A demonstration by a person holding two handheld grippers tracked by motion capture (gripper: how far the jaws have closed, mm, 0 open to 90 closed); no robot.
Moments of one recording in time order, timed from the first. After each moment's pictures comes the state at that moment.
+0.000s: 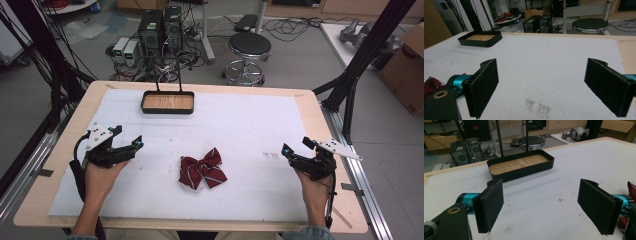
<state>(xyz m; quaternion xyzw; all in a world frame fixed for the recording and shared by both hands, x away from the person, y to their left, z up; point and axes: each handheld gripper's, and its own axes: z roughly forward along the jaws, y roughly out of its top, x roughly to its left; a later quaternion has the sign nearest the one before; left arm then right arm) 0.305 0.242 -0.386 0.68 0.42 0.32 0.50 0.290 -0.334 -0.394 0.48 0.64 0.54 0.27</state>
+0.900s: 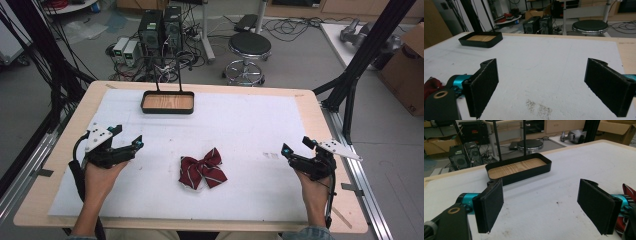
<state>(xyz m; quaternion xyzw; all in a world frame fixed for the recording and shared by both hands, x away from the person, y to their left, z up) 0.302 0.240 -0.382 0.68 0.41 0.33 0.51 0.288 -0.332 -0.392 0.48 0.64 0.54 0.27</state>
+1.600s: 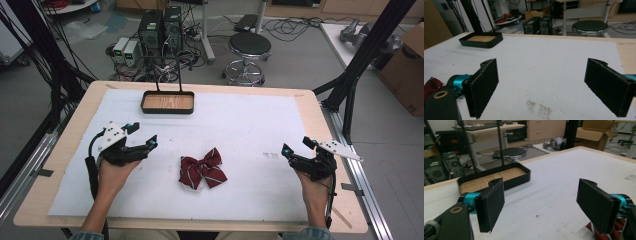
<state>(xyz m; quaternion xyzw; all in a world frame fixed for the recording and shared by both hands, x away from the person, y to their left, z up) 0.316 0.208 -0.390 0.69 0.35 0.29 0.56 0.287 -0.333 -0.391 0.48 0.64 0.54 0.27</state>
